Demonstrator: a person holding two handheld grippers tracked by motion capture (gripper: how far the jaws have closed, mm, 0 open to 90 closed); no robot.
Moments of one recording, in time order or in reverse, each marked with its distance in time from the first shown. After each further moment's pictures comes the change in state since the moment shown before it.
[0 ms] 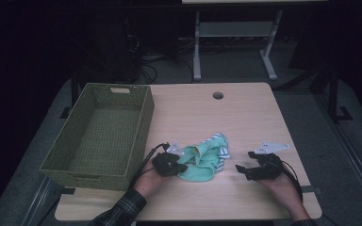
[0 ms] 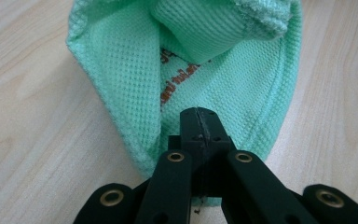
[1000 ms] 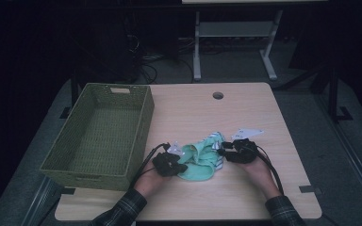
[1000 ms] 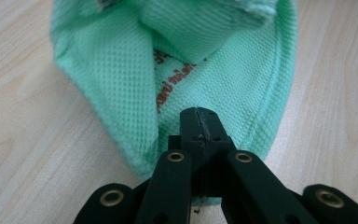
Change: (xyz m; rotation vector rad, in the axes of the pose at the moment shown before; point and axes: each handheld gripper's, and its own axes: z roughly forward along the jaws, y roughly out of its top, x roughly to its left) left arm -0.001 0.001 0.000 0.009 0.006 0.006; right arm 0.008 0.049 0.057 -0.036 0.047 -0.049
